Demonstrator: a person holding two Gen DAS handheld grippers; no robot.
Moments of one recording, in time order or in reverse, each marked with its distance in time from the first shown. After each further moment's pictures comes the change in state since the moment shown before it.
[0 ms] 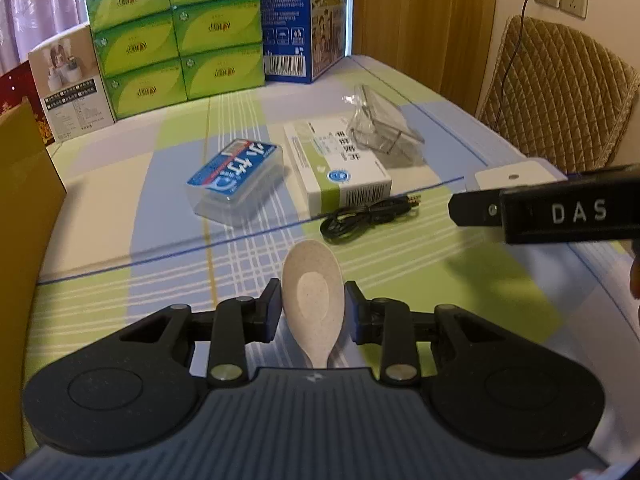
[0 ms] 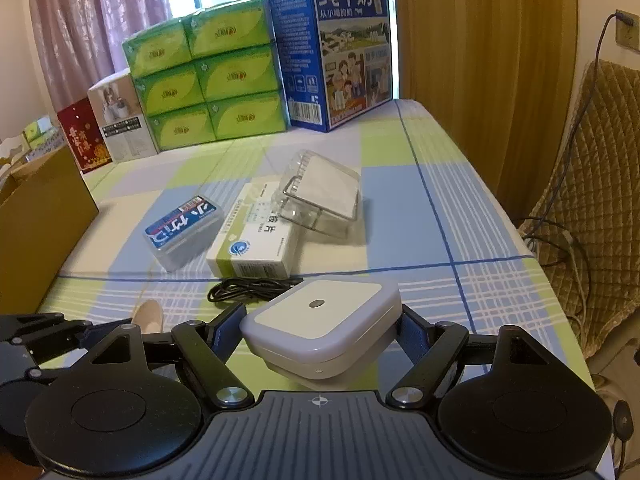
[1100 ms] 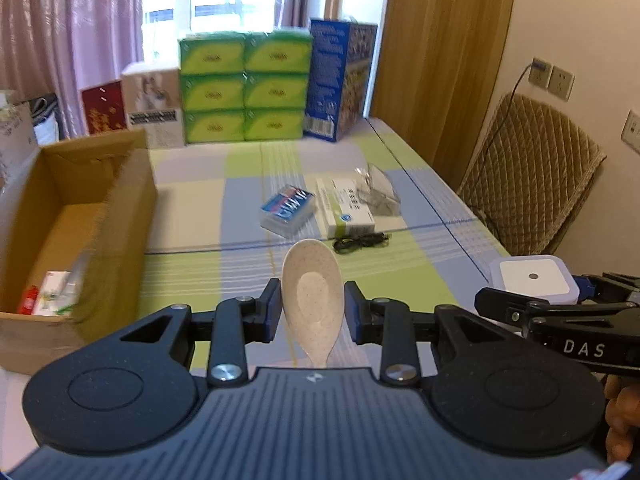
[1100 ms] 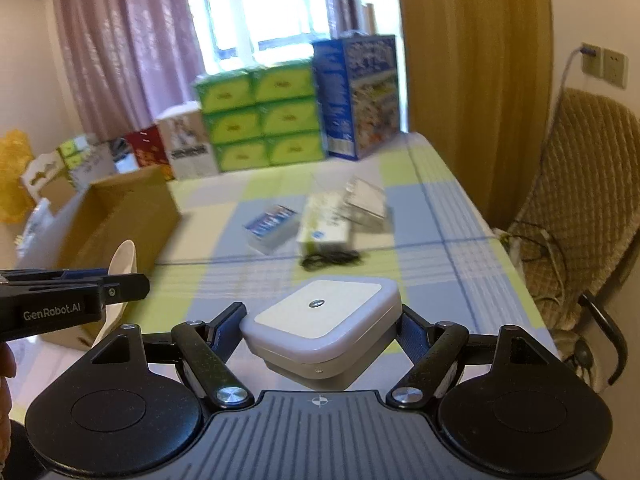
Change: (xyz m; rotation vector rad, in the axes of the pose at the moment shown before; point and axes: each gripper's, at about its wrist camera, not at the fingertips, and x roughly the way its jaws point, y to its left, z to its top) left arm -0.204 0.026 -0.007 -0.144 -0.085 0.007; right arm -0.180 0.078 -0.037 0.010 -0.065 0.037
